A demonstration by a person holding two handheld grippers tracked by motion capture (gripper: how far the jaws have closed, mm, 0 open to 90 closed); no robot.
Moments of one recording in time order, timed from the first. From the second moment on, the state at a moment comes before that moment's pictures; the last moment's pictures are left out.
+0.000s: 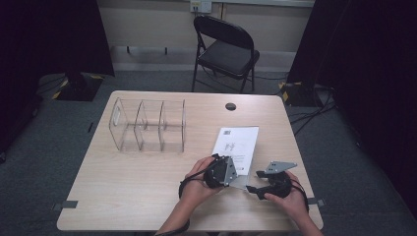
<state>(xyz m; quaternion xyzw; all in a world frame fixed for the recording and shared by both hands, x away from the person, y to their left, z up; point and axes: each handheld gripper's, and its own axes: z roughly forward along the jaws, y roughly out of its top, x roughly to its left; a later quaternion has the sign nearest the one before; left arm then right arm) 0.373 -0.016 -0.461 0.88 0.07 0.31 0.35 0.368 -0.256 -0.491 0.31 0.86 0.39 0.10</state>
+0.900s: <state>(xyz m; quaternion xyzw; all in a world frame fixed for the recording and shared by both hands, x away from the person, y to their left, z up) 0.379 -0.010 -0.403 0.90 0.11 0.28 0.31 0.366 -0.262 -0.500 0.27 0.87 0.38 0.12</state>
